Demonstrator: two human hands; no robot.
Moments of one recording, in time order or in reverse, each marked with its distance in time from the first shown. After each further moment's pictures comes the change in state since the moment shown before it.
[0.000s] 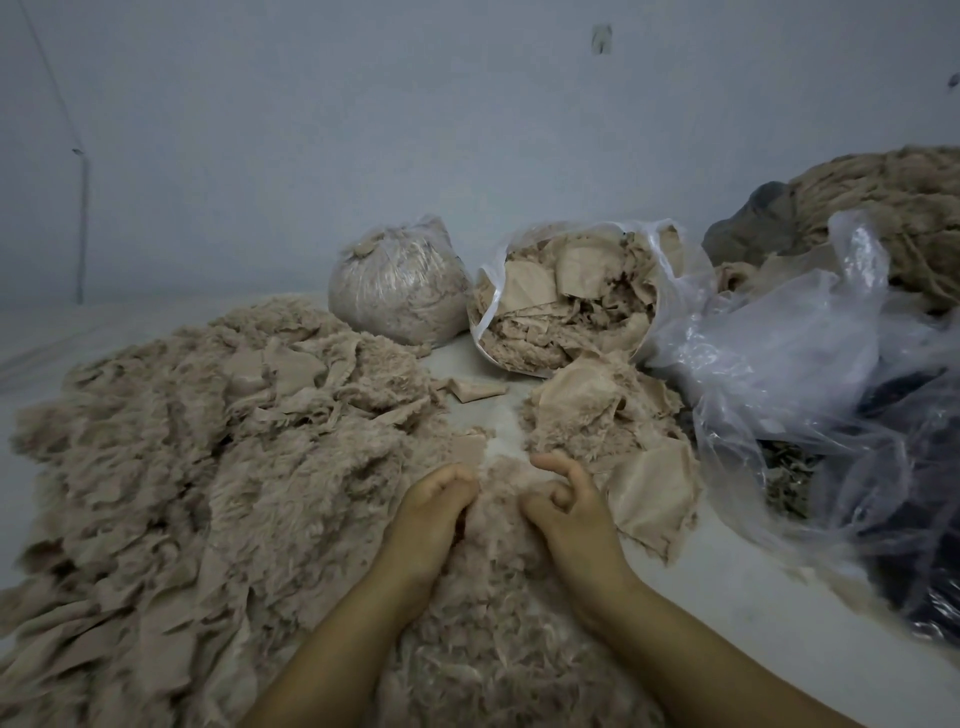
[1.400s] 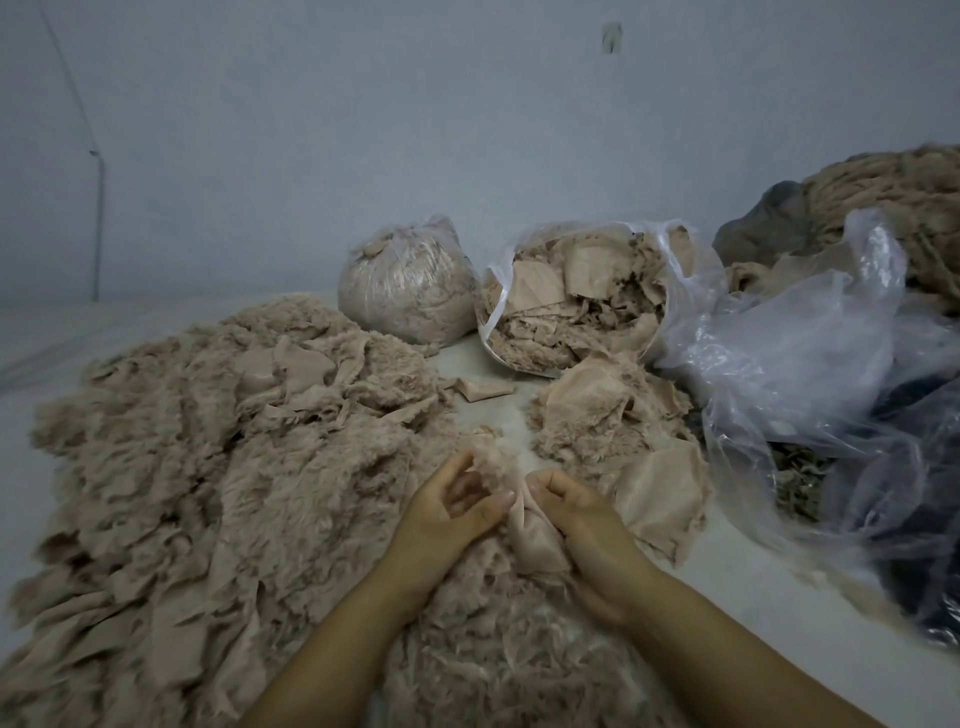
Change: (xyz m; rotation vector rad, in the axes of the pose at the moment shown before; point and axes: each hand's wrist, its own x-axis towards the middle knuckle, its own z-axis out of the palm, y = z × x) left_hand 0.002 -0.012 -0.006 -0.133 -0.149 0.057; right_hand -0.007 -0.022 -0.003 0.296 -0.232 0.230
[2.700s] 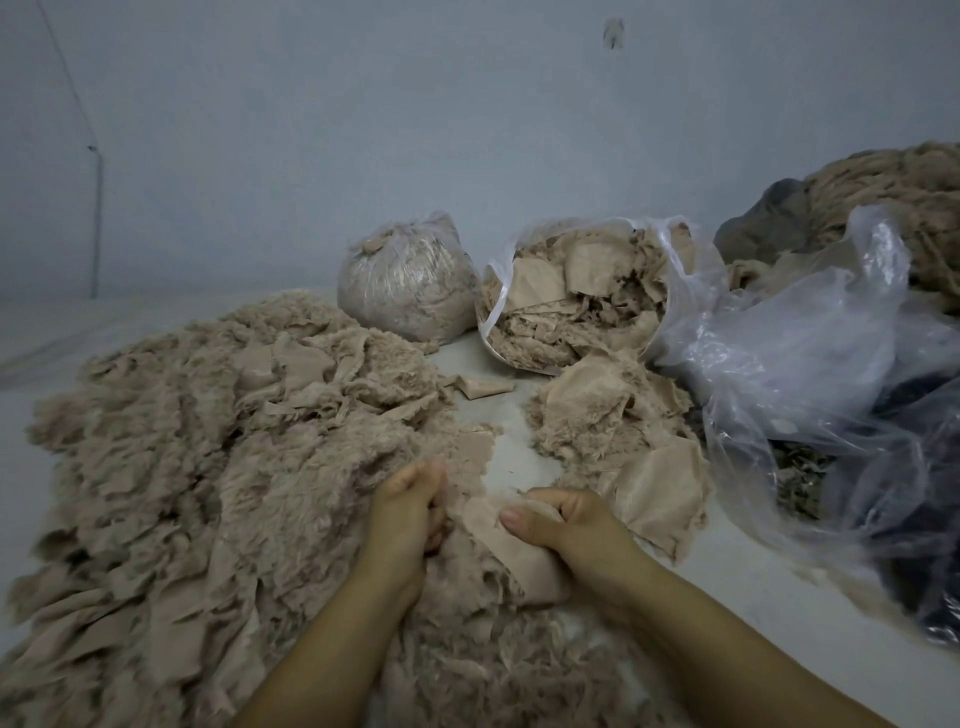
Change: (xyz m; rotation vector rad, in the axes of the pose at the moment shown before) left_hand 0.006 0.004 -0.006 -0.075 0.363 -0.082; right_hand -0.003 -0.002 -0.004 -0.336 -0.108 -0.108
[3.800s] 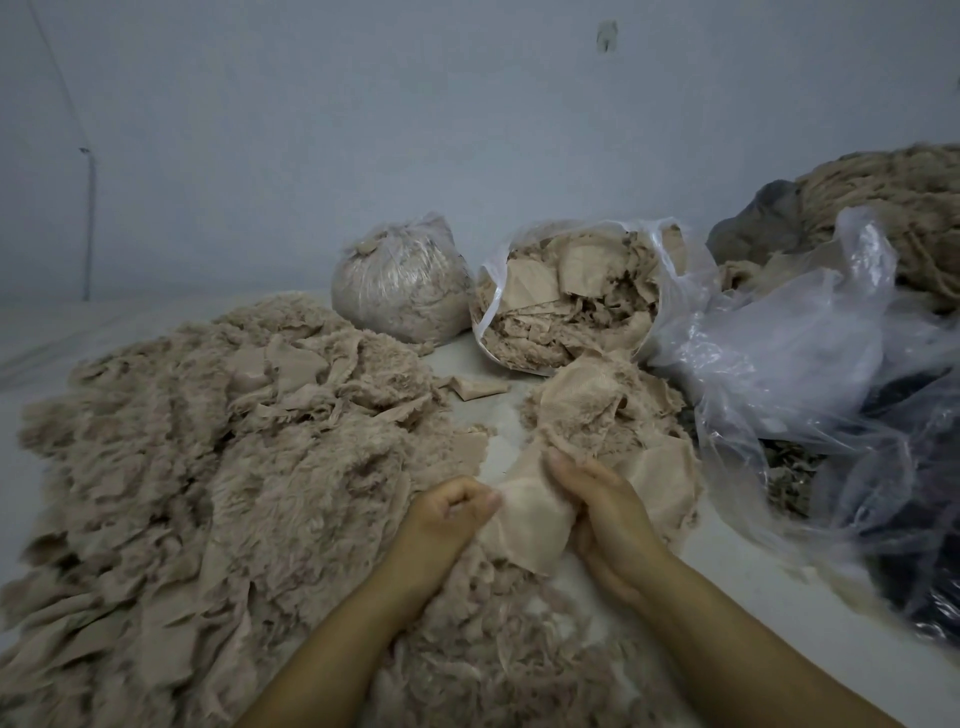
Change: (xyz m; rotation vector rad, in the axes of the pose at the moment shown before) left_hand -0.011 -0.004 0.007 0.292 -0.367 0.182; right_hand 0.012 0.002 -0.018 0.463 0.235 0.011
